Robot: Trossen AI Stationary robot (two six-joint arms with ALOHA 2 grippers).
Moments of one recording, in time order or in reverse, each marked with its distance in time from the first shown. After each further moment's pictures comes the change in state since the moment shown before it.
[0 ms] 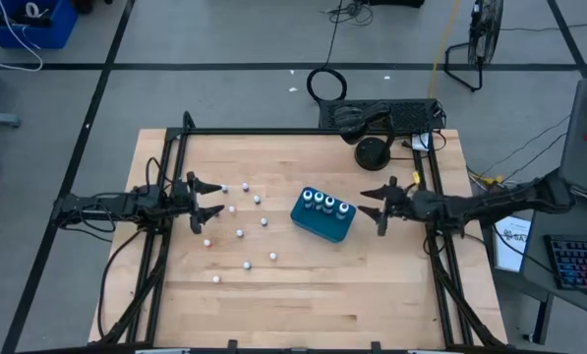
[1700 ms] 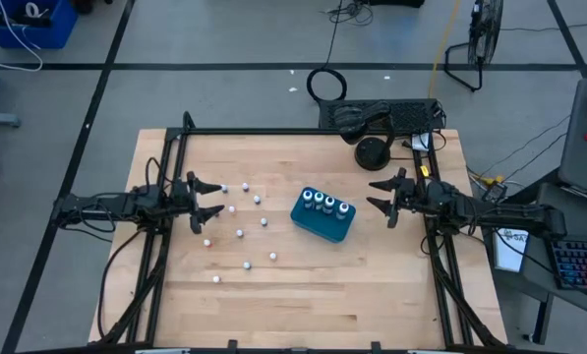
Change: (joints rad) left arm 0.000 0.000 0.000 0.006 0.000 0.005; right arm -0.200 -0.380 -0.004 -0.289 -0.204 -0.074
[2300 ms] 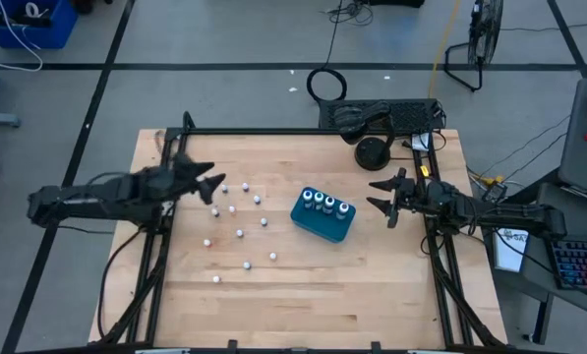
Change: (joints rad) left arm 0.140 0.502 0.446 -0.294 -0.228 -0.375; right arm 0.000 0.000 0.000 0.000 0.000 0.000
